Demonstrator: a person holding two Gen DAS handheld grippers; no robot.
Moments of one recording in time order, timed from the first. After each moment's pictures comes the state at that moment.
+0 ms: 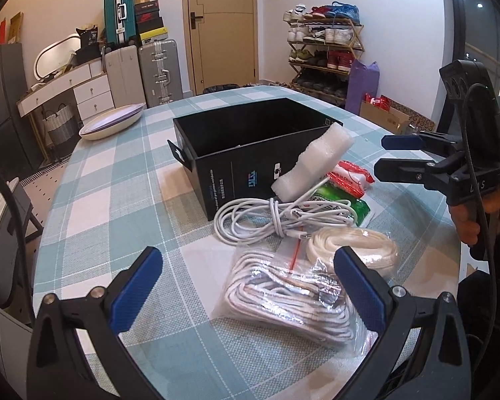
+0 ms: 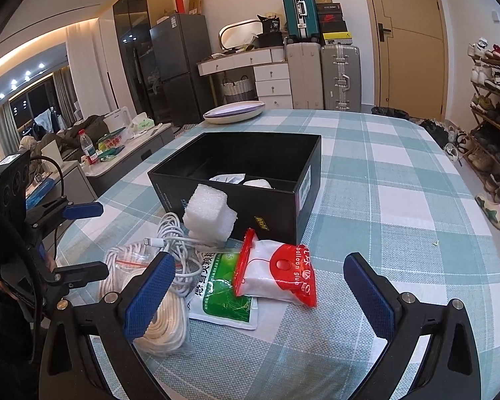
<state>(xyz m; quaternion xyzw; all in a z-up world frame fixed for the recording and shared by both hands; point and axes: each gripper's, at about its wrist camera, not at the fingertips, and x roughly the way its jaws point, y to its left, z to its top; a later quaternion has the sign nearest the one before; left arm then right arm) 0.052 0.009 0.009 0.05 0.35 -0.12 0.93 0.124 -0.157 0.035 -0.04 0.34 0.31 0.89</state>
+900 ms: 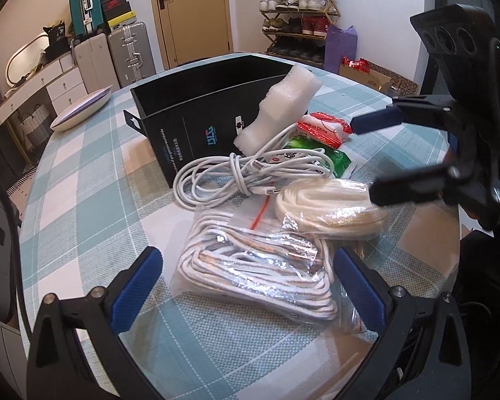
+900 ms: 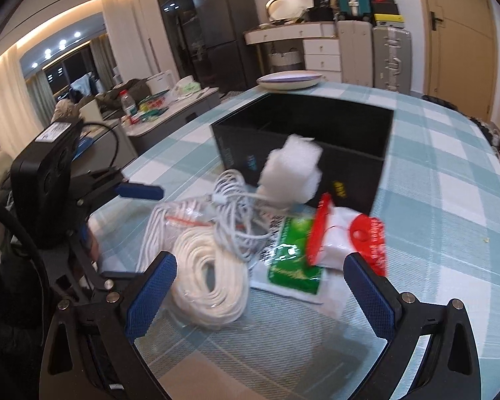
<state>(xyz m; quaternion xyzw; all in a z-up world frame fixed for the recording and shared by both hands) 0.050 -0.016 -0.012 0.09 0.40 -0.16 0.90 0.104 -0.118 0.019 -0.09 0.39 0.42 0.81</state>
